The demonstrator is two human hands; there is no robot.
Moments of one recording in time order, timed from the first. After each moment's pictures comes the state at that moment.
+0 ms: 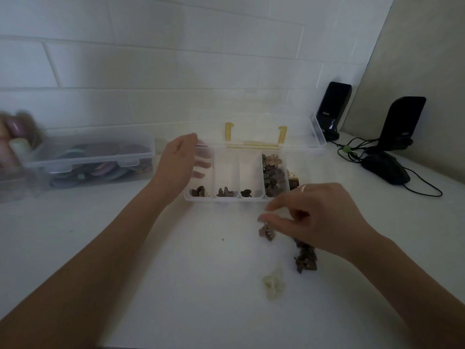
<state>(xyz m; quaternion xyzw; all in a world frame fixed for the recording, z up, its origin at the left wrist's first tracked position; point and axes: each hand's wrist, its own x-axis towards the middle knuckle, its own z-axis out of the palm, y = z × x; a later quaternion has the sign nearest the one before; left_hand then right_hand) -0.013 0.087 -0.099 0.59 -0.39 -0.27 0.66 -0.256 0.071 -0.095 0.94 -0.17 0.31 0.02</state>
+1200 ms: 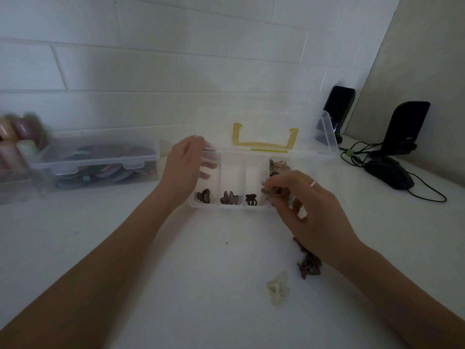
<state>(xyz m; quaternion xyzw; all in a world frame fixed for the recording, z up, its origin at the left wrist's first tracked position) -0.016 0.088 -0.102 0.58 -0.42 -0.21 0.67 -0.242 0.071 -0.109 0.89 -0.19 0.41 -0.05</state>
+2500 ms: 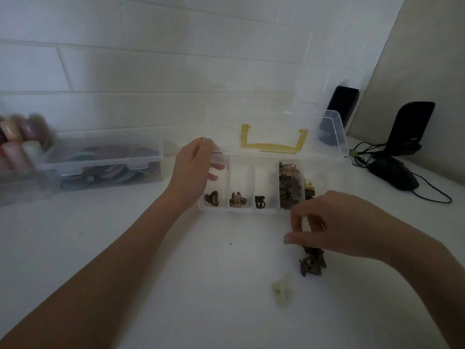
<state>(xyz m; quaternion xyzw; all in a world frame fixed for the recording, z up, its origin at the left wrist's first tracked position) -0.021 0.089 -0.103 0.57 -0.44 -0.20 0.67 -0.265 0.078 -0.064 0.94 -0.34 0.00 -0.01</state>
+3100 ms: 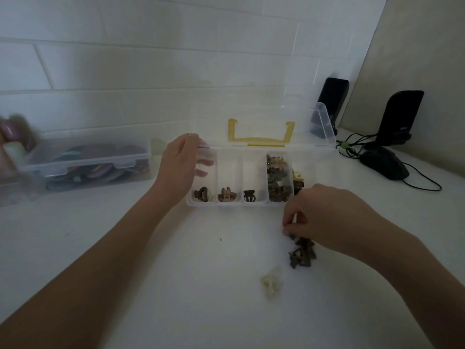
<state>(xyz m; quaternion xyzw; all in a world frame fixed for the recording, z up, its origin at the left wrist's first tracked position) -0.023 0.087 -0.103 0.57 -0.42 -0.21 0.67 -0.260 0.083 -0.071 0.92 -0.38 0.02 0.00</state>
